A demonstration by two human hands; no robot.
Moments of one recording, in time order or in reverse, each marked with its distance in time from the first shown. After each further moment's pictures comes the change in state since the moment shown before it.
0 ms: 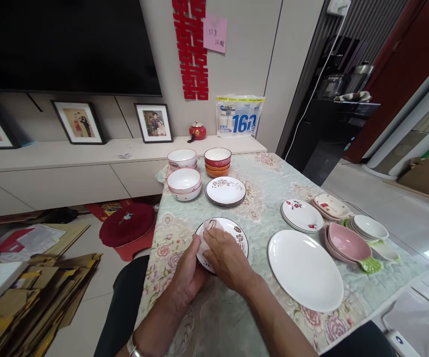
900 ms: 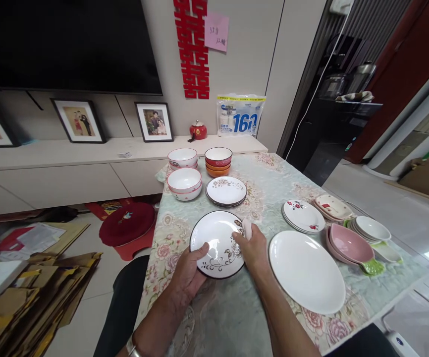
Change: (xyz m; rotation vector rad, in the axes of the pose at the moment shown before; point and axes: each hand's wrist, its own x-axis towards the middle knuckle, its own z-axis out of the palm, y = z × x) left_hand -0.003 0.003 0.004 0.140 0.171 0.047; right_hand -0.011 0.049 0.003 0.552 0.484 0.841
